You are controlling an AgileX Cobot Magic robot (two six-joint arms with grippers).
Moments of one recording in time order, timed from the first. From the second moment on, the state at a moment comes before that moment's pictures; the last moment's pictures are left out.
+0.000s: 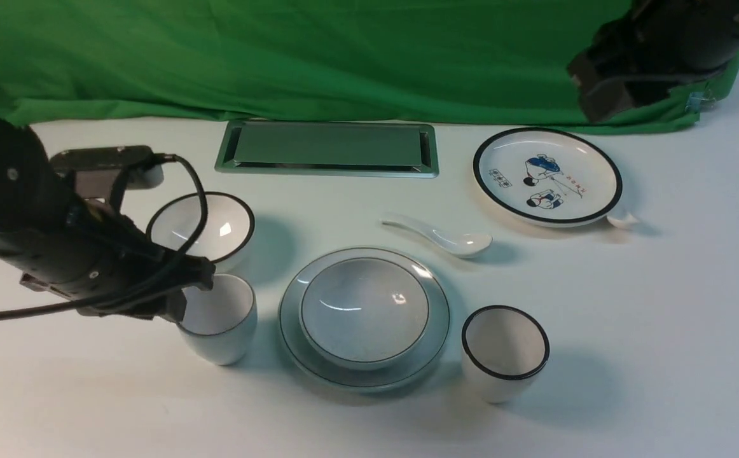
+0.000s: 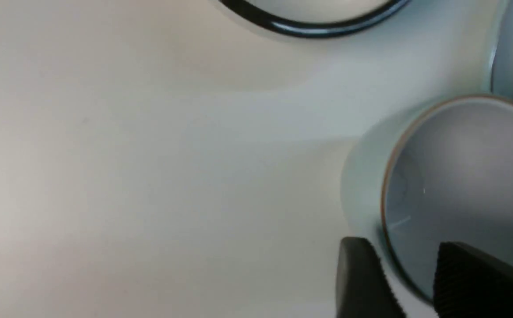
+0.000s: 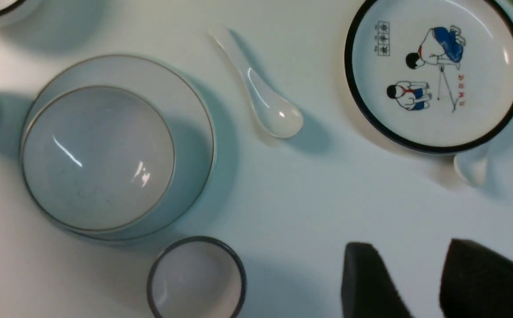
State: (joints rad) right arm 0.44 1.59 -1.78 -0.06 1.17 -0.04; left arm -0.20 1.49 -0.94 -0.10 0.69 -0.10
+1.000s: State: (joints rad) right arm 0.44 1.68 -1.77 -0.05 1.12 -0.16; left arm -0.34 1.58 -1.28 -0.20 0.85 -0.16
